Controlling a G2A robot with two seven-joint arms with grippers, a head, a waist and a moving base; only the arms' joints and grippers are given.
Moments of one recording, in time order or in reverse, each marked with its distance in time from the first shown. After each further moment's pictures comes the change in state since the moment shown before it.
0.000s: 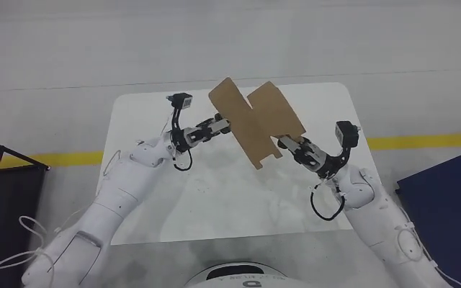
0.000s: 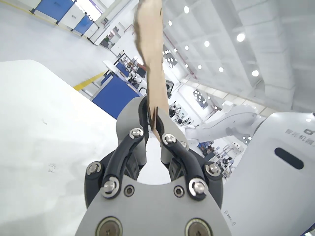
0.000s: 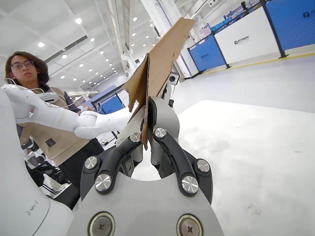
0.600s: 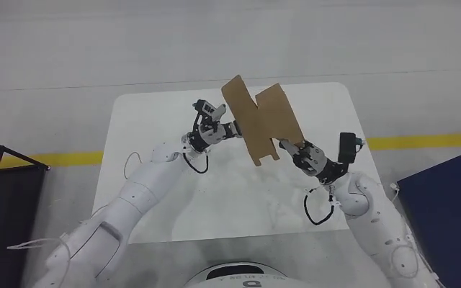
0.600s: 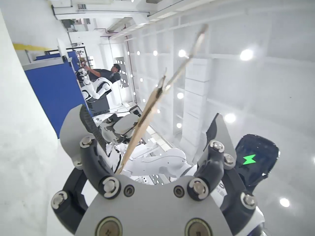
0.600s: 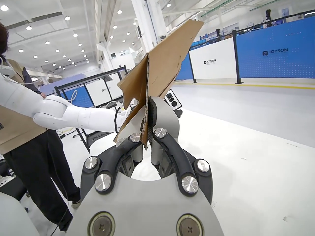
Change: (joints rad) left arm -0.082 -0.131 0.149 0.184 -0.502 0.357 -0.228; right arm -0.071 -0.037 0.043 -0.057 -0.486 0.107 -0.320
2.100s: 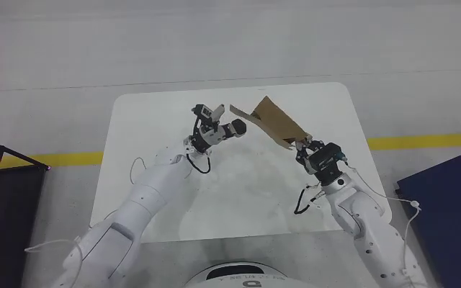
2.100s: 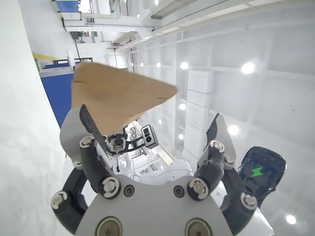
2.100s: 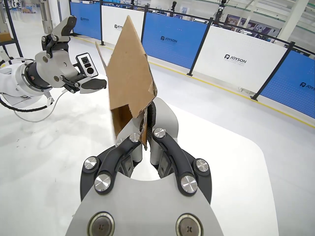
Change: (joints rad) left arm 0.053 -0.080 -0.169 0.124 0.044 0.014 -0.032; right arm -0.209 -0.019 0.080 -0.239 -0.536 0.682 0.052
